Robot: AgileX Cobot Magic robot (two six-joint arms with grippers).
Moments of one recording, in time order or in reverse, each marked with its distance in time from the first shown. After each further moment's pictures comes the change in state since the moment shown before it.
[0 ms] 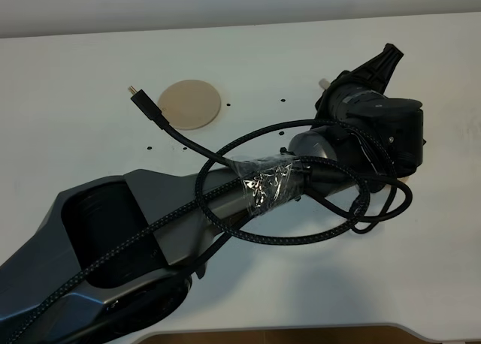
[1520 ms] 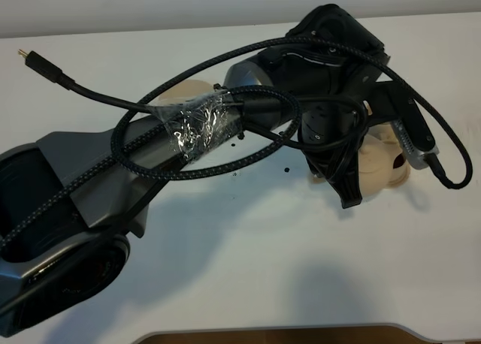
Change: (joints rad) left arm 0.120 -0.153 0.004 -0.870 0.255 -0.428; right arm 0.000 0.000 0.000 0.000 0.000 0.000
